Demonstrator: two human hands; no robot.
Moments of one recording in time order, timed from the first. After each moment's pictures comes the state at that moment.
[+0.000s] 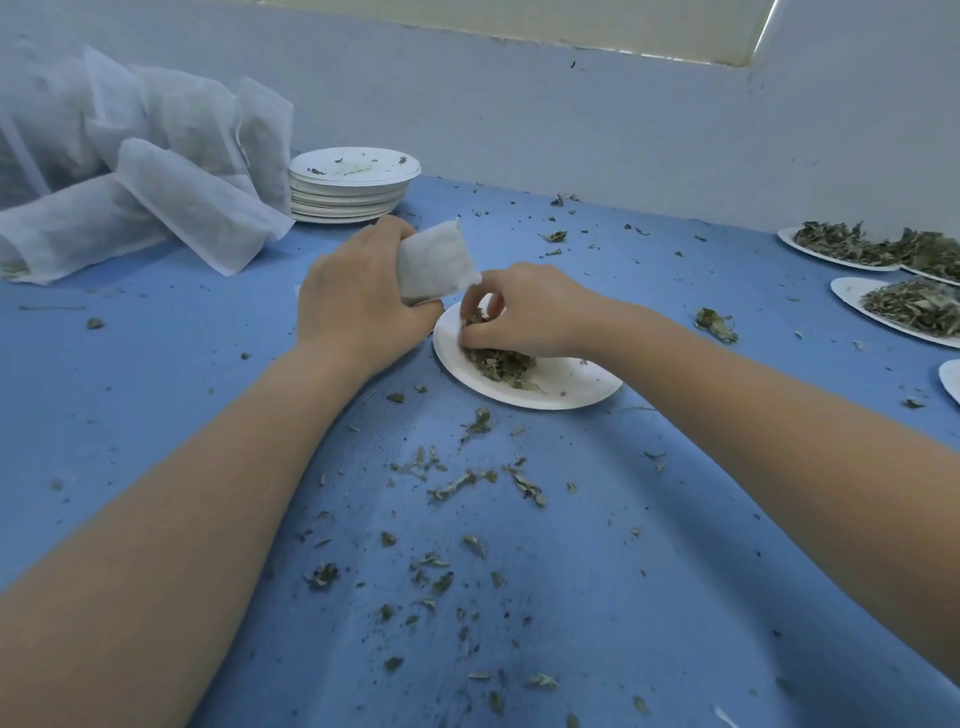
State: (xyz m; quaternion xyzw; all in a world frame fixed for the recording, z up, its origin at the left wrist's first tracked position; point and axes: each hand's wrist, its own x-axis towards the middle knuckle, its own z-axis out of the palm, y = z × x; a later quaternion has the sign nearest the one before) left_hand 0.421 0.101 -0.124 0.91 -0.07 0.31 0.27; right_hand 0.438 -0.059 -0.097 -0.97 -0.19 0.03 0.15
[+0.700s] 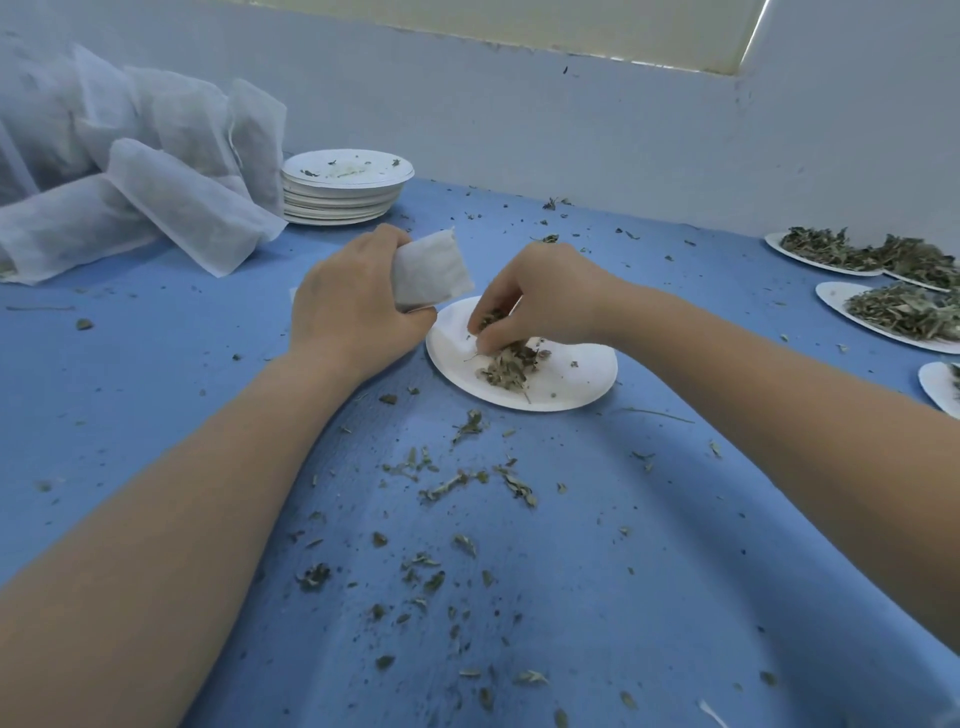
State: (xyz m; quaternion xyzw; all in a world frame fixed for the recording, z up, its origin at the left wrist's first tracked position) left_hand 0.421 0.101 -0.127 0.92 -0.07 0.30 0.26; right_hand 0.433 -0.074 -0.080 -0.96 -0.22 0.03 0.19
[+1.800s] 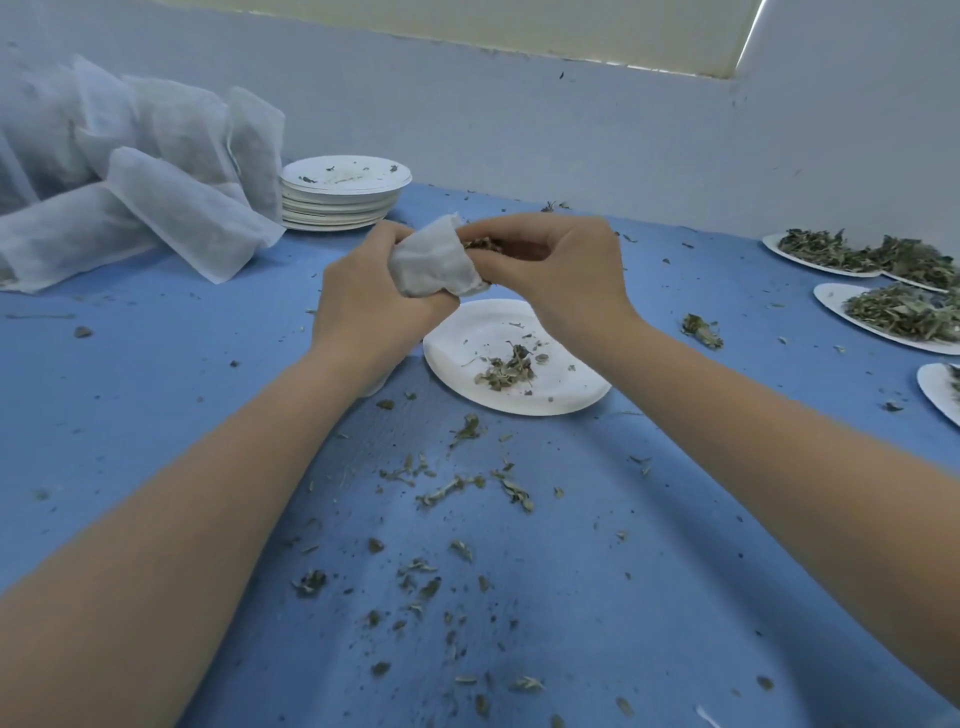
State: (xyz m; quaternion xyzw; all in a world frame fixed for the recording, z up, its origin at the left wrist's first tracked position) left_hand 0.420 0.089 -0.120 0.85 -0.05 0.25 0.47; right_hand 0.415 -0.064 -0.087 -0.80 -0.18 -0.21 0.54
